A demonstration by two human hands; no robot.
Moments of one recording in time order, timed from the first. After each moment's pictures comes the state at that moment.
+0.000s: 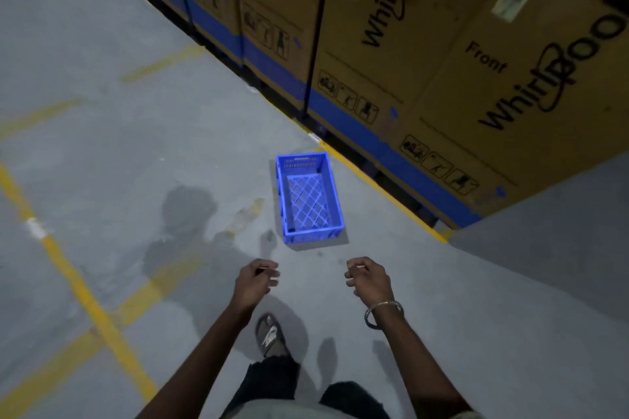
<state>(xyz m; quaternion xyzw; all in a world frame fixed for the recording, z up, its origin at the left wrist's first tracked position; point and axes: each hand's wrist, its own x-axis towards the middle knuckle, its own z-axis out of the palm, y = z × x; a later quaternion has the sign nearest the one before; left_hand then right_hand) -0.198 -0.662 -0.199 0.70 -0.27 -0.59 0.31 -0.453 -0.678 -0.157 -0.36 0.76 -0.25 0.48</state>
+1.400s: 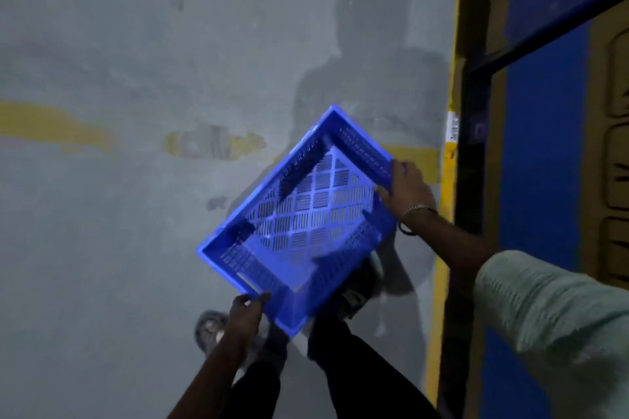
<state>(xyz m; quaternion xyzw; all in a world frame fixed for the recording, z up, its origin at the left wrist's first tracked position) -0.447 -1.093 -0.774 0.72 0.37 -0.51 0.28 -0.446 -1.493 -0.783 -0.87 0.36 0.26 0.20</state>
